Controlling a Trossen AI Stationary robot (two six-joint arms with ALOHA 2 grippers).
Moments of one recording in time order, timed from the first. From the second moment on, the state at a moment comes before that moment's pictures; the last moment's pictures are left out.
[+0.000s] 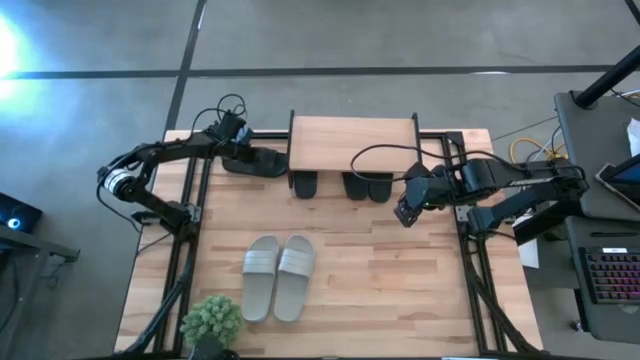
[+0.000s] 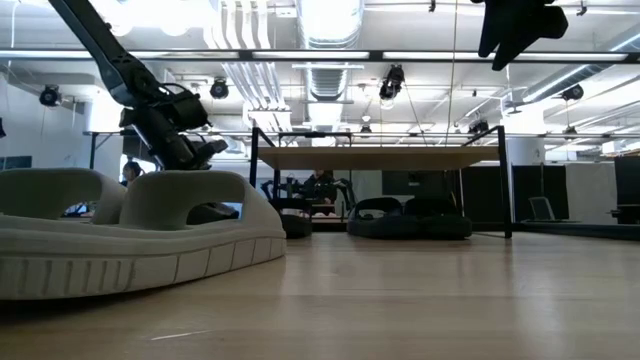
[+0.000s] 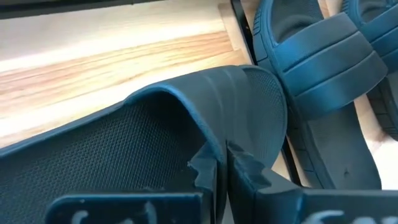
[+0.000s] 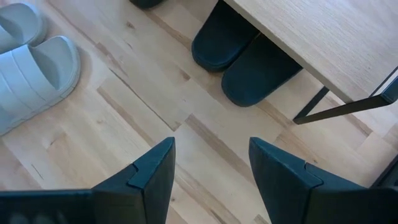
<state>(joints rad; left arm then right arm) 0.99 1.44 0.71 -0.21 0.31 -0.36 0.14 1.21 1.30 -1.28 0.34 0.89</state>
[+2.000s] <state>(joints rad) -0.21 1.37 0.81 0.19 -0.11 -1.28 0.36 1.15 1.30 -1.36 0.15 1.15</state>
